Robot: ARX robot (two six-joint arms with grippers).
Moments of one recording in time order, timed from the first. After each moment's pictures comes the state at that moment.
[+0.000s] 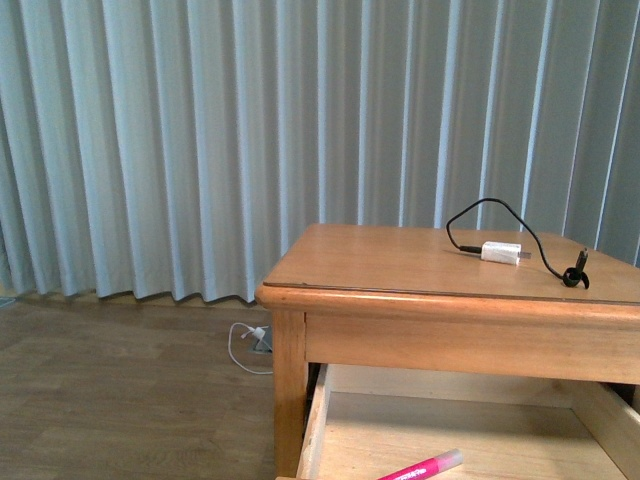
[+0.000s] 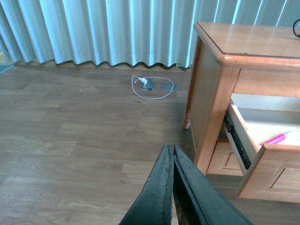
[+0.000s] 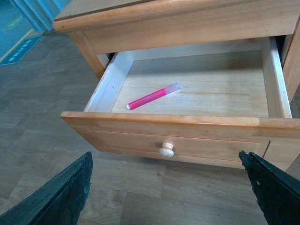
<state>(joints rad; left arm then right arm) -0.20 0.26 0.10 0.16 -0.19 -0.01 0.04 0.56 0.34 -0.13 -0.22 0.21</state>
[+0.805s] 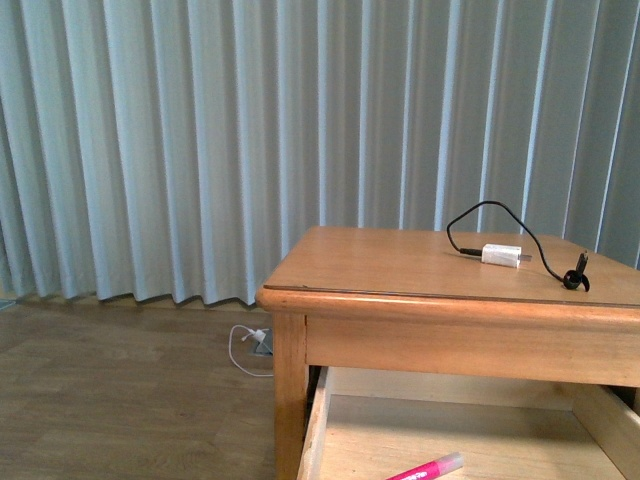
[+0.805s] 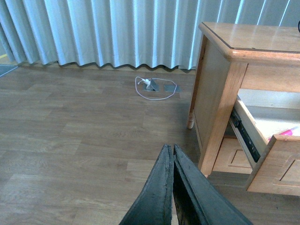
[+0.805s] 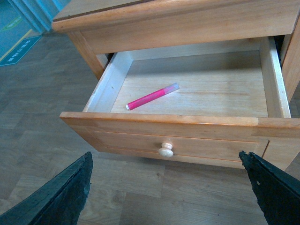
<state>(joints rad) 0.00 0.00 0.02 0.00 0.00 0.00 0.04 0.56 0.34 -0.13 -0.22 0.22</state>
